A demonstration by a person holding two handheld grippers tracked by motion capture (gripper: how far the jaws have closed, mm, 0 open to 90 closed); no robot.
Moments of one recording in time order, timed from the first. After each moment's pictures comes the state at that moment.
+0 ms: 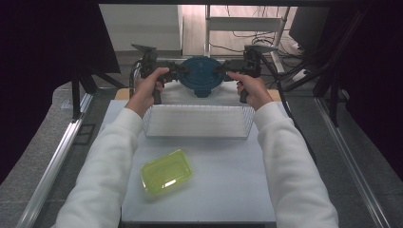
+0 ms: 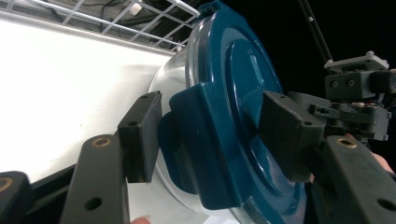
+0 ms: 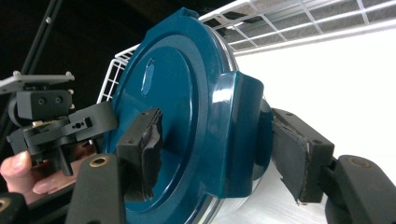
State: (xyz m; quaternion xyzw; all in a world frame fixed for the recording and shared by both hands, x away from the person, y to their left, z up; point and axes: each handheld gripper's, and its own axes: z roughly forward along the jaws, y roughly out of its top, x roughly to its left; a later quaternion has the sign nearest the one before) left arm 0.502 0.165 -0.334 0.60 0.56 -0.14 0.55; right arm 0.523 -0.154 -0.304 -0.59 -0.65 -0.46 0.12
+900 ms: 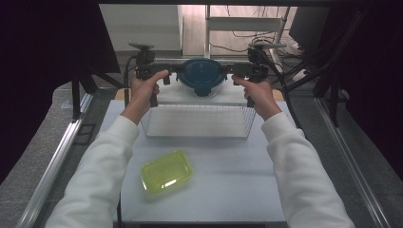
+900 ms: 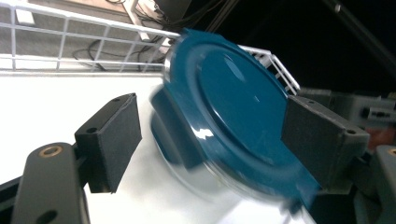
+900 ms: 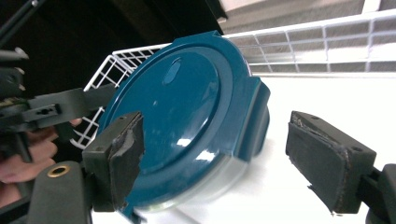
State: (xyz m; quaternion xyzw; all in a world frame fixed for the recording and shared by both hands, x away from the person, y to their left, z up) left arm 0.468 0.163 -0.311 0.65 0.53 0.01 0.55; right arm 0.485 -0.162 -0.282 -0.51 -0.71 -0.49 -0.03
